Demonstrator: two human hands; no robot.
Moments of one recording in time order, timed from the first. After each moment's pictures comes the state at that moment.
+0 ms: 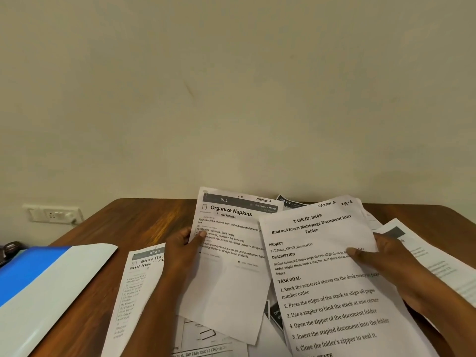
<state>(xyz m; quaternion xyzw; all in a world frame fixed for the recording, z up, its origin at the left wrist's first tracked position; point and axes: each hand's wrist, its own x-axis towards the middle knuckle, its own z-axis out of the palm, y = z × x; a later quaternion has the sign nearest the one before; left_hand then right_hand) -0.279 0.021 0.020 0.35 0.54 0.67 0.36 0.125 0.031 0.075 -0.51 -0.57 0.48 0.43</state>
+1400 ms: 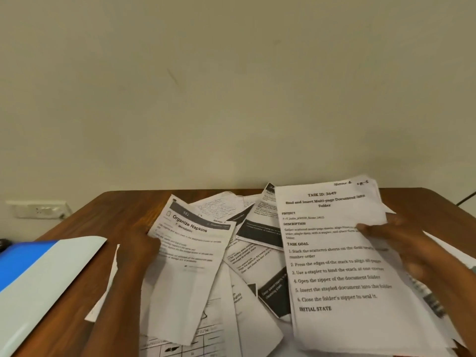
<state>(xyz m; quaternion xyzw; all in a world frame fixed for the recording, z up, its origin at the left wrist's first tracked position) -0.322 -0.021 0.058 0.32 0.75 0.52 0.25 0.168 0.043 0.079 -0.47 -0.51 0.53 0.49</state>
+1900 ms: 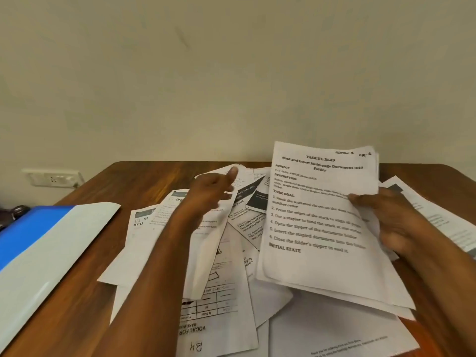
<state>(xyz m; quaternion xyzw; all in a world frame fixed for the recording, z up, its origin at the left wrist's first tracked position) -0.221 -0.010 0.106 0.50 0.67 0.44 0.34 0.116 0.041 0.068 -0.44 -0.41 0.59 0.53</state>
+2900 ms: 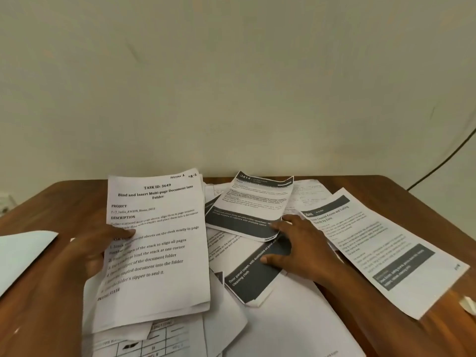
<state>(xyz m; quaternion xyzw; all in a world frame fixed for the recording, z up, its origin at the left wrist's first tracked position) -0.329 -0.018 0.055 0.35 0.66 0.50 0.44 0.083 0.013 0.047 -0.58 -0.79 0.11 0.14</state>
